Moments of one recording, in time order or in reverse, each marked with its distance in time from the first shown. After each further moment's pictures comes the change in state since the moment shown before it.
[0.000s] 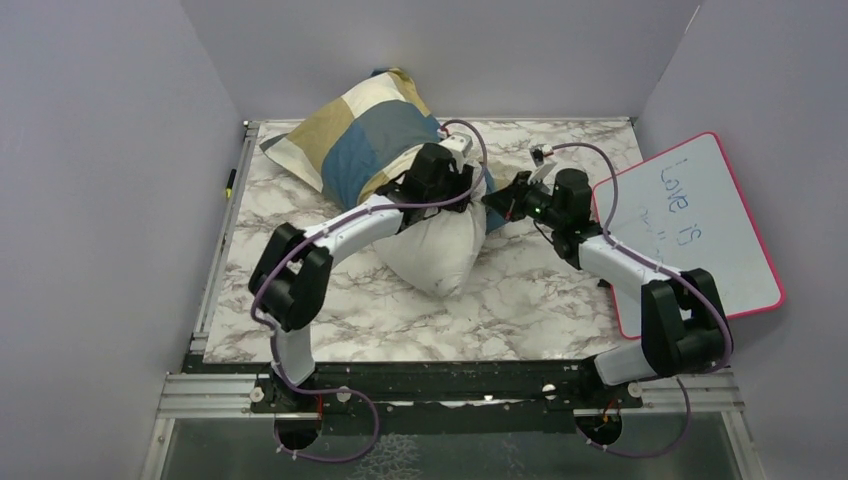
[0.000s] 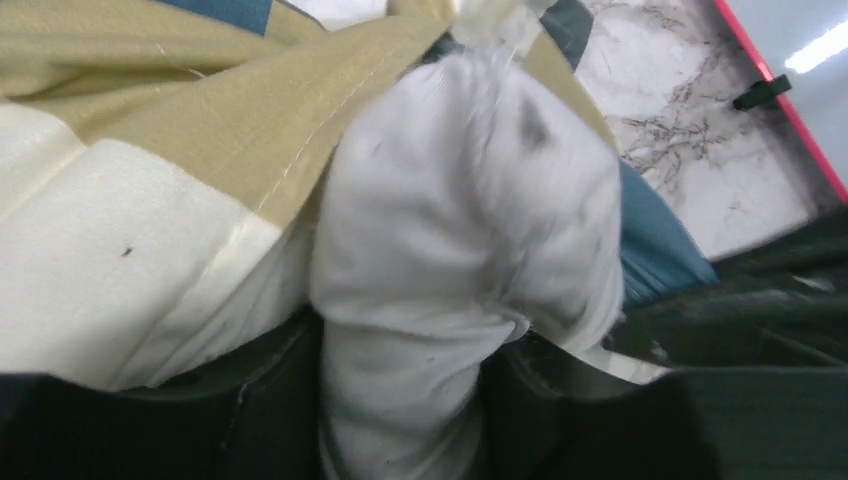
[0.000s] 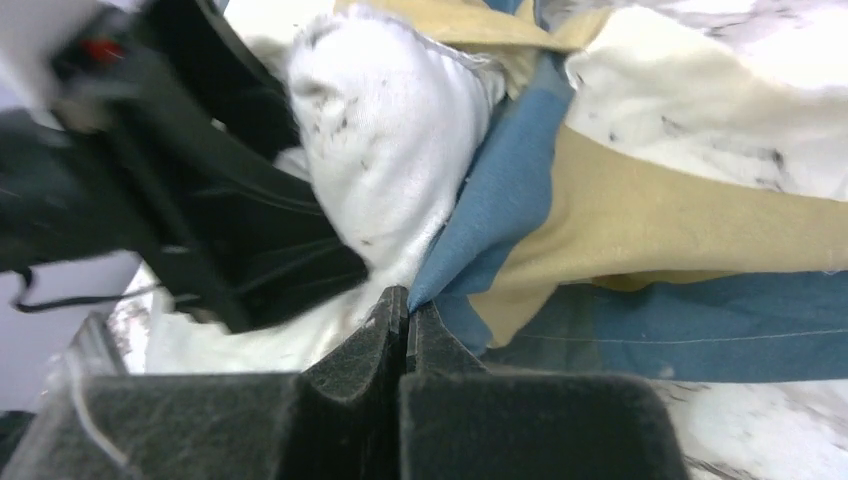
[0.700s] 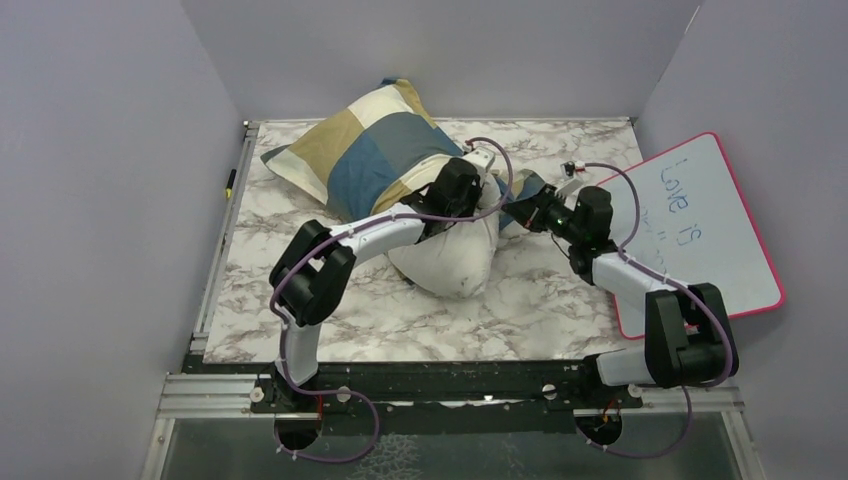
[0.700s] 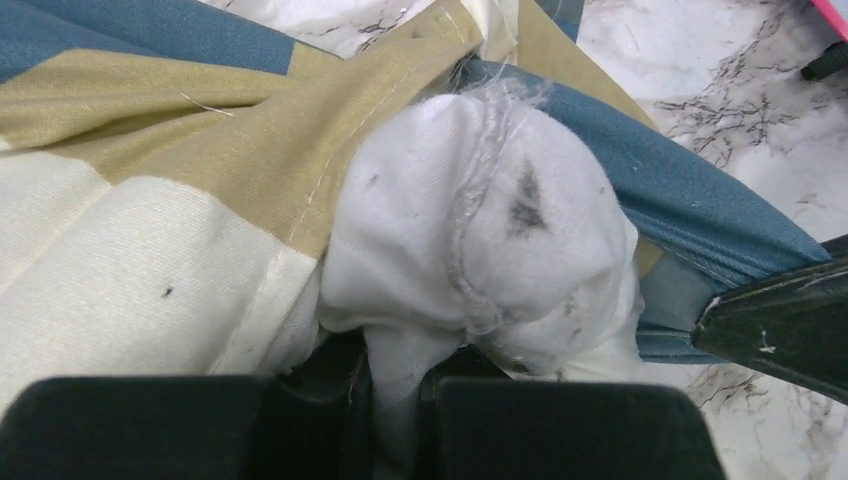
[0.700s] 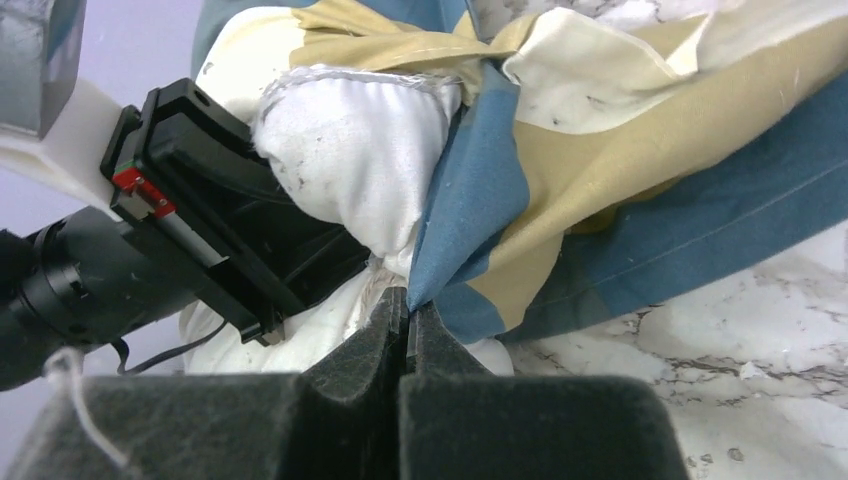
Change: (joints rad) left arm -0.081 0.039 -0.005 0.000 -0.148 0.076; right arm -0.132 -0.058 -0.169 0.126 -0.044 0.249
